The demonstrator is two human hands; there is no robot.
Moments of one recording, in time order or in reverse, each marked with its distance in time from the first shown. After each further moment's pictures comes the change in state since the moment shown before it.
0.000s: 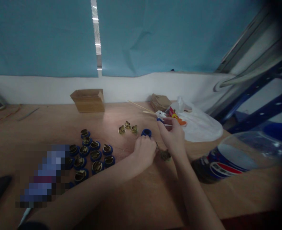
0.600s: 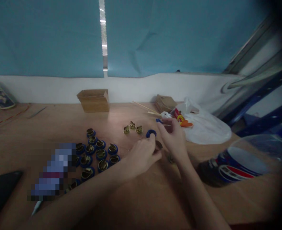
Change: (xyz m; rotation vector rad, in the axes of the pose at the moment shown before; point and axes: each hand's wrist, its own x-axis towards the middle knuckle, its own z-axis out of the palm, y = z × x) left_hand -0.028 -0.022 -0.025 -0.432 0.047 0.002; right_hand -0.011 -0.012 0.009 0.124 -0.078 -0.087
